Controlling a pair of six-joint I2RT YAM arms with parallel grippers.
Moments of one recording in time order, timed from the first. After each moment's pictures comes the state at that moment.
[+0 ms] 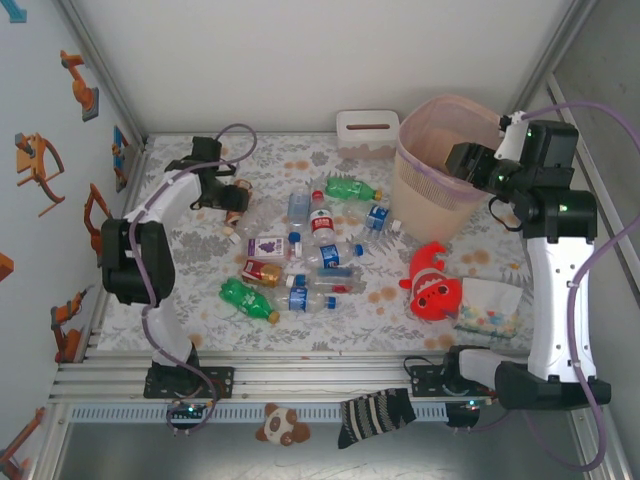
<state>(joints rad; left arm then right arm) -0.20 1.89 1.49 -0.77 0.04 0.06 0.00 1.20 1.68 -1.02 -0.31 0.34</state>
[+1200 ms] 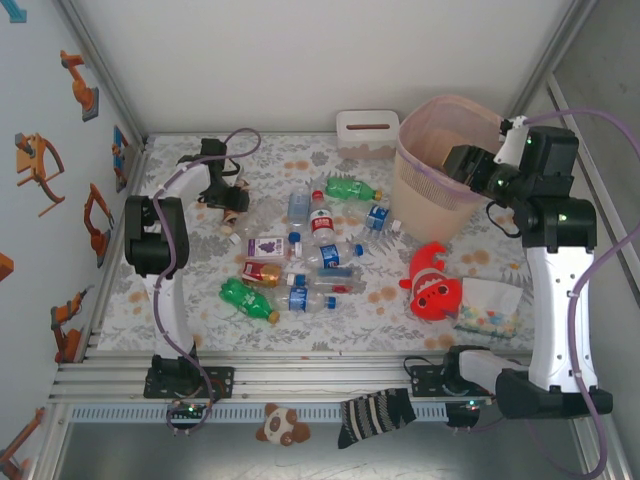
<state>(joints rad) -0.16 2.15 1.67 -0.80 0.07 0.11 0.01 1.15 1.63 -0.98 -0.33 0.40</state>
